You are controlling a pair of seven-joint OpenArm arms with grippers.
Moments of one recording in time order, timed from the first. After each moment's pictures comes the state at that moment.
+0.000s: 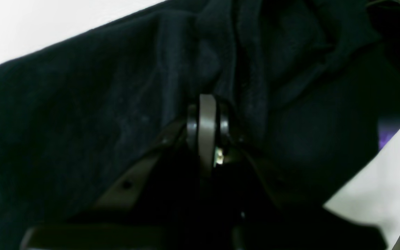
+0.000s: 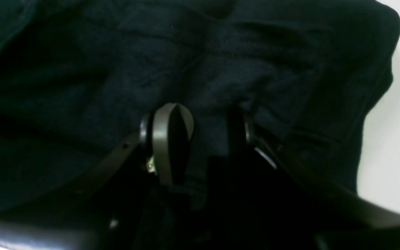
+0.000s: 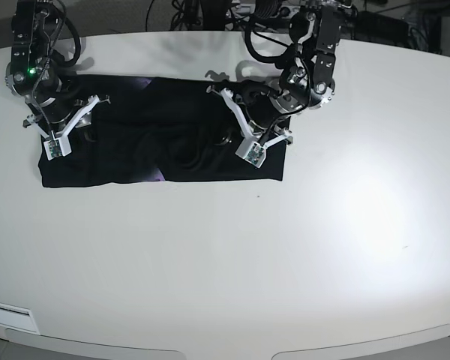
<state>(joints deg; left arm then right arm) 12.7 -1.7 10.1 103.8 -14.5 -23.2 45.2 -20.9 20.0 11.9 102.2 21.2 23.6 -47.1</state>
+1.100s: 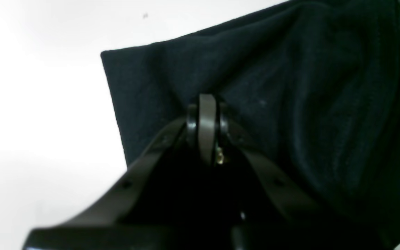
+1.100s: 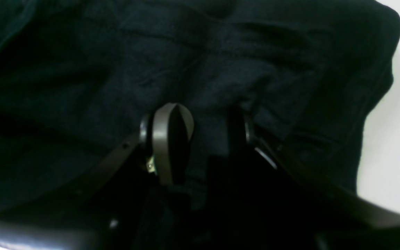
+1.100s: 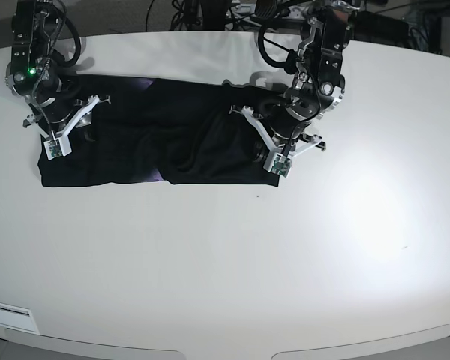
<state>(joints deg) 12.4 -4.0 10.0 101.9 -5.8 -12.7 41.3 -20.9 20.0 11.9 102.7 21.2 23.6 -47.2</state>
